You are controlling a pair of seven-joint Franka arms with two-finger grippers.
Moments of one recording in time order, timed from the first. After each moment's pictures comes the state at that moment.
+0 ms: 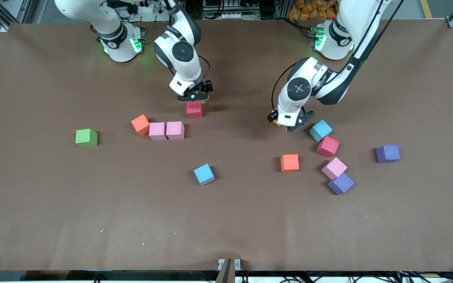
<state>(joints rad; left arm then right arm) -0.18 0.36 -0.45 -2.26 0.07 2.36 -1.26 0.90 0.26 0.02 -2.40 0.16 2.57 0.70</state>
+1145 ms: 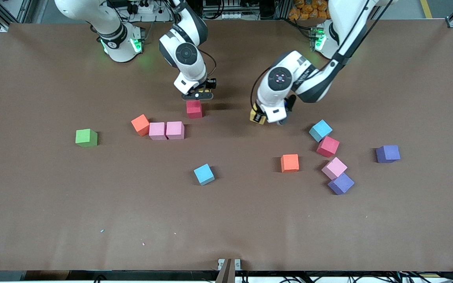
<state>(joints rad) -0.26 0.42 -0.55 -2.09 0.04 2.36 -1.97 0.91 0.27 0.03 -2.31 0.31 2.48 0.66</state>
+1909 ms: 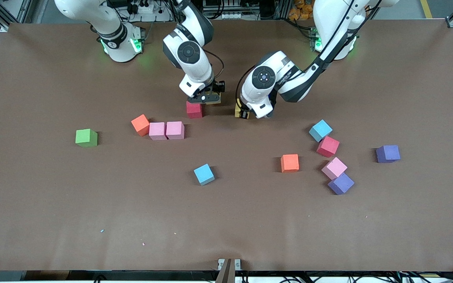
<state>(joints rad) -0.33 0.49 -0.55 -2.05 -0.02 2.47 -2.20 0.90 0.31 0.01 -2.20 0.32 2.48 0.66</state>
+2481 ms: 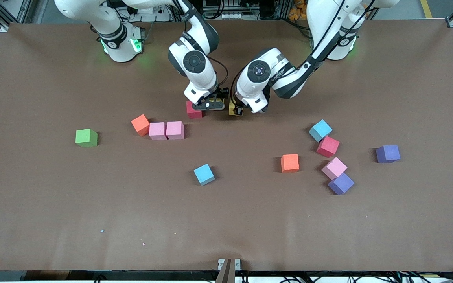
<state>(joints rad) -0.37 0.50 -0.54 -2.08 -0.02 2.55 -2.26 0.90 0.37 0.01 -2.13 0.33 2.46 0.66</state>
